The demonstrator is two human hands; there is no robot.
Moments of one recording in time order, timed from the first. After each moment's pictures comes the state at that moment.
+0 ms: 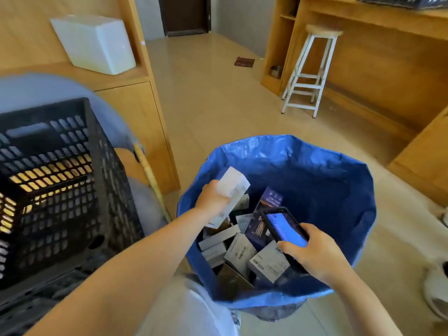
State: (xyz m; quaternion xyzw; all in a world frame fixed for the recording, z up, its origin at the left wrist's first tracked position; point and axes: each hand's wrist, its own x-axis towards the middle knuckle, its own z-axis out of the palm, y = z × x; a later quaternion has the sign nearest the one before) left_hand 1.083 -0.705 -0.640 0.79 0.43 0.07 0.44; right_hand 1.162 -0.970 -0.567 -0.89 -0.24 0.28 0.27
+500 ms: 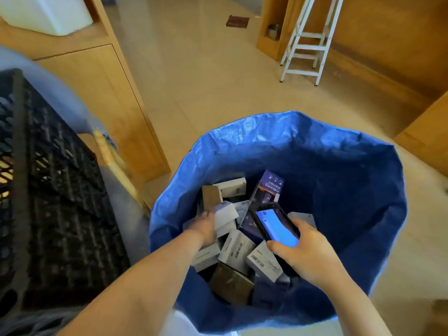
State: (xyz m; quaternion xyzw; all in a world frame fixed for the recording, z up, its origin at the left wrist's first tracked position) left_hand 1.087 -0.697 -0.784 0.86 0.37 -0.25 0.25; right_hand 1.191 -0.933 -0.623 -0.89 -0.24 0.30 0.25
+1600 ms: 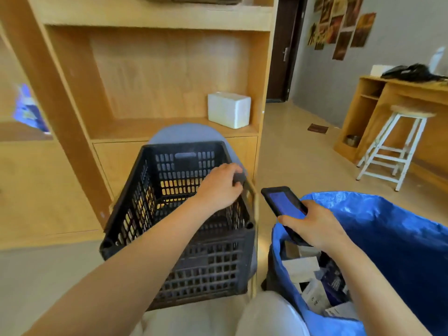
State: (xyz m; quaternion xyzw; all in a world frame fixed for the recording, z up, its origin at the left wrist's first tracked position) left_hand 0.806 -0.689 -0.430 0.87 0.40 0.23 0.15; right_hand 0.990 -0.843 -0.450 -0.82 -0.46 0.19 0.29
